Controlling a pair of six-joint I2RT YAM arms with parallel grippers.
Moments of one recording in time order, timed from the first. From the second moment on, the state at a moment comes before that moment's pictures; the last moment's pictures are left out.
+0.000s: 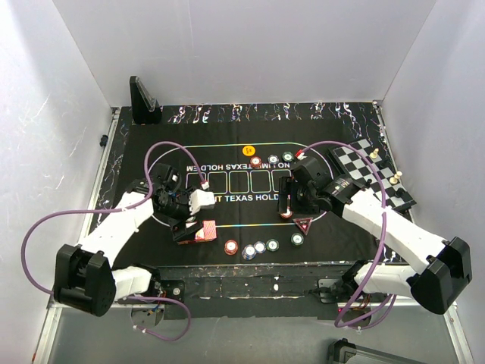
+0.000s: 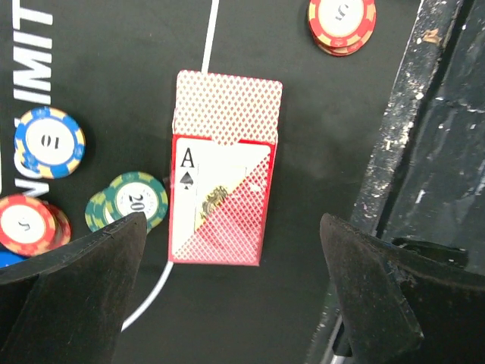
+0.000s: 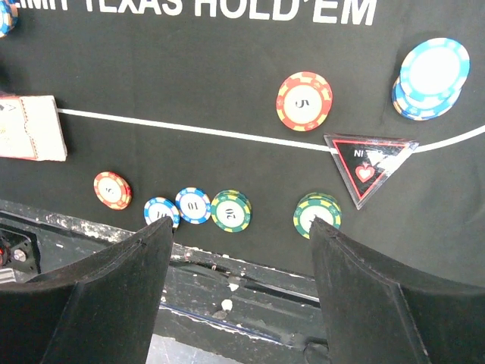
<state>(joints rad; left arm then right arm) -0.28 1.21 0.84 -0.95 0.55 0.96 0.74 1.19 1.01 -0.82 0.06 0.65</state>
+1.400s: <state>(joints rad) -0.38 1.31 0.69 -0.71 0.51 1.15 0.69 1.15 1.03 -0.77 -0.09 0.60</state>
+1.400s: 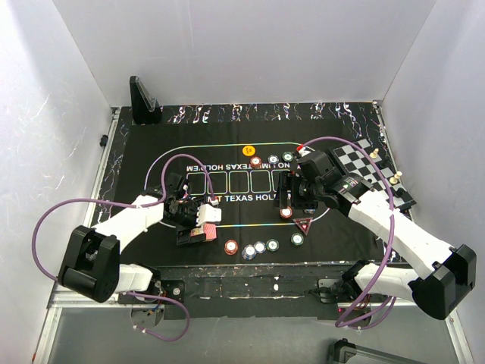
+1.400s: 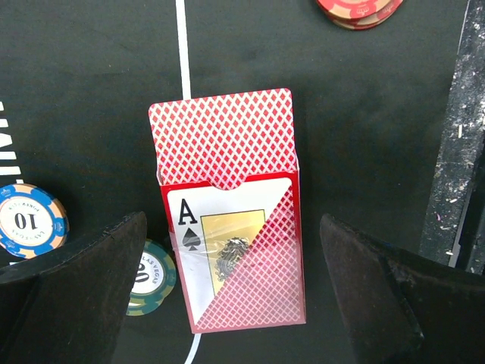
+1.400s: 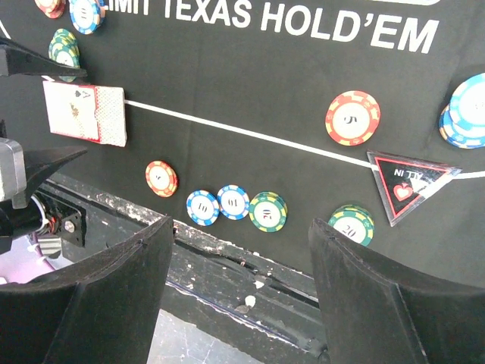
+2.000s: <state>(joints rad) -0.38 1.33 0.65 -0.68 0.50 1.15 0.69 1.16 1.06 -0.76 -0.10 0.60</state>
